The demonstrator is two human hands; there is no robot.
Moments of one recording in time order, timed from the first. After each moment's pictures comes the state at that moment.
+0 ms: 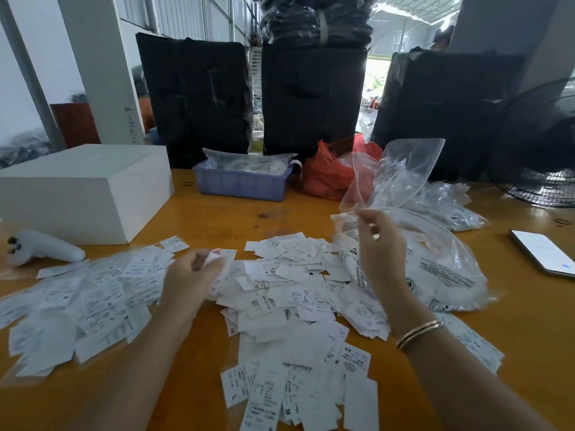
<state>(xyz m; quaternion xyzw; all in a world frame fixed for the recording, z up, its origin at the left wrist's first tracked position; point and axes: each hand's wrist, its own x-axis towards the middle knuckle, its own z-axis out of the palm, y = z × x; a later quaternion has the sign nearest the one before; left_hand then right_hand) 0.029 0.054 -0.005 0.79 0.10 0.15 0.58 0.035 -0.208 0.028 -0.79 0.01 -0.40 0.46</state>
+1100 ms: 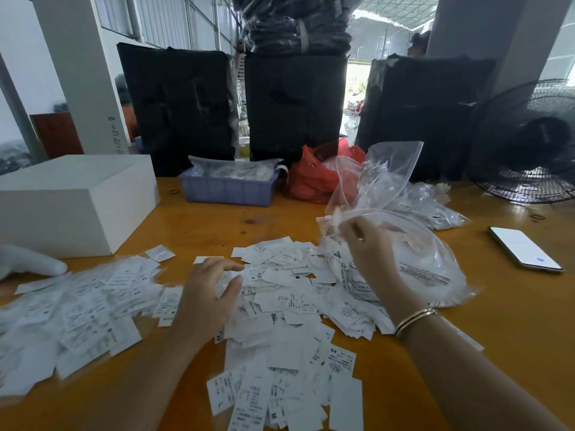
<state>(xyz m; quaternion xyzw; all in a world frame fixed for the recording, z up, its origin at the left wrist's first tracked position) 0.017 0.028 -0.013 0.88 -0.15 0.24 0.38 0.040 -0.232 0.028 -0.86 -0.01 -0.31 0.40</state>
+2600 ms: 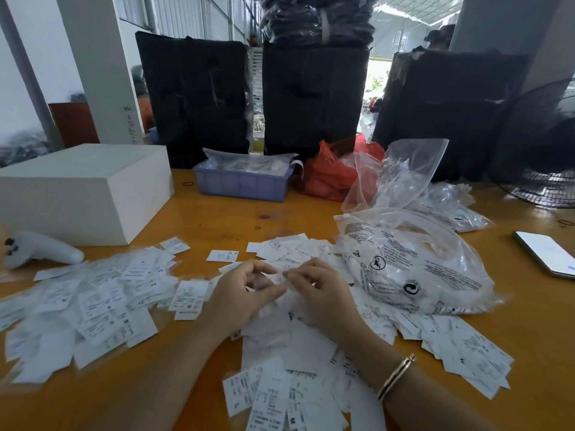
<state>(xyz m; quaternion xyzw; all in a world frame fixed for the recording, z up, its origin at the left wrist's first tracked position) 0.021 0.019 -0.014 0.82 -0.16 0.08 0.54 0.015 -0.145 -0.018 -0.82 -0.12 -0.18 0.53</state>
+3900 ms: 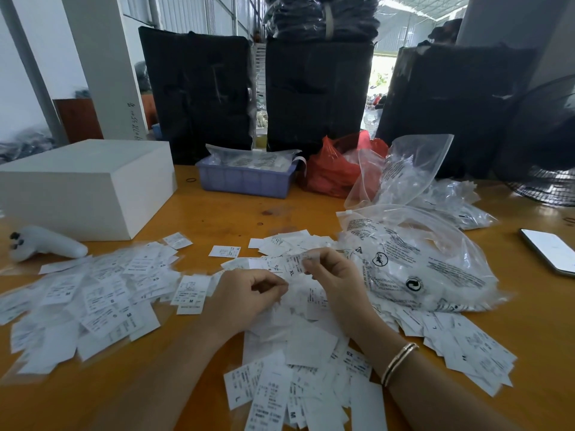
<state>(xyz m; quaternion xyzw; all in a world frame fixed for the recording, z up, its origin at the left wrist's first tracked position) 0.019 0.017 -0.015 0.86 -0.22 0.14 0.44 0.018 -0.159 -0.016 -0.71 -0.13 -0.14 0.68</state>
